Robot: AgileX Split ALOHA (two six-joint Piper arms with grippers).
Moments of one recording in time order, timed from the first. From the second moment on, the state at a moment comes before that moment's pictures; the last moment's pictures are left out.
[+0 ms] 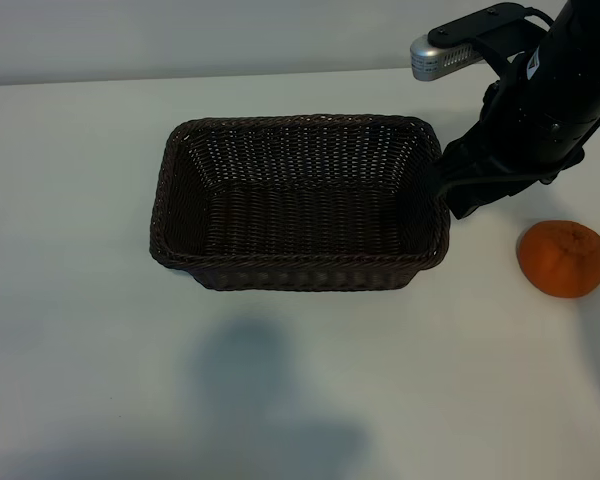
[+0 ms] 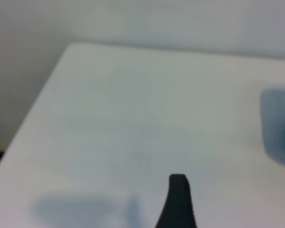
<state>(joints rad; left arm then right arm) 0.12 0.14 -0.88 0.06 1.17 -0.06 0.33 1.62 -1.35 0.11 1.14 -0.03</state>
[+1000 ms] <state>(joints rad) -0.04 -0.01 -0.50 0.04 1.09 -0.03 0.33 1.62 -1.35 0.11 1.13 -0.03</state>
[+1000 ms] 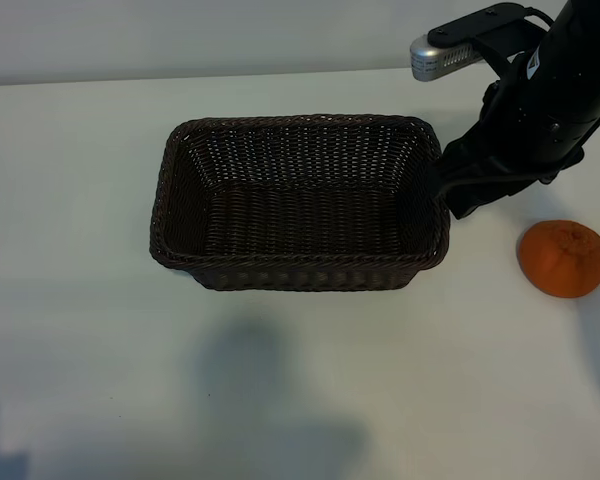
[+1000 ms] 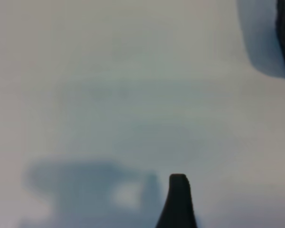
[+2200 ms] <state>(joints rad) -0.12 -0.01 -0.50 0.05 1.09 -0.03 0.24 1.62 -1.35 -0.12 1.05 0.23</state>
